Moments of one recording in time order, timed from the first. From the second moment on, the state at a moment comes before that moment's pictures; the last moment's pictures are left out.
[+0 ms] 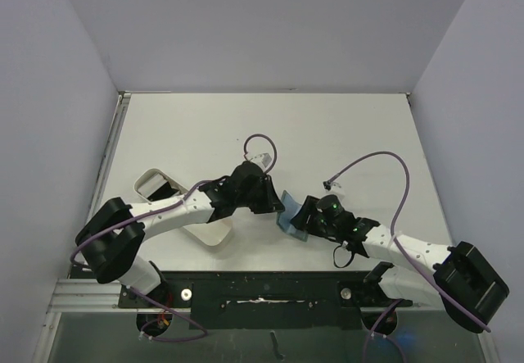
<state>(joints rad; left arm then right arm) -0.90 1.53 0.91 -0.05 0.12 -0.91 0.72 1.09 0.34 -0.01 0.08 0.90</state>
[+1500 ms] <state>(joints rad) -0.83 1.63 0.72 0.31 0.22 -1.03 0.74 1.20 0.55 -0.25 0.21 0.93</state>
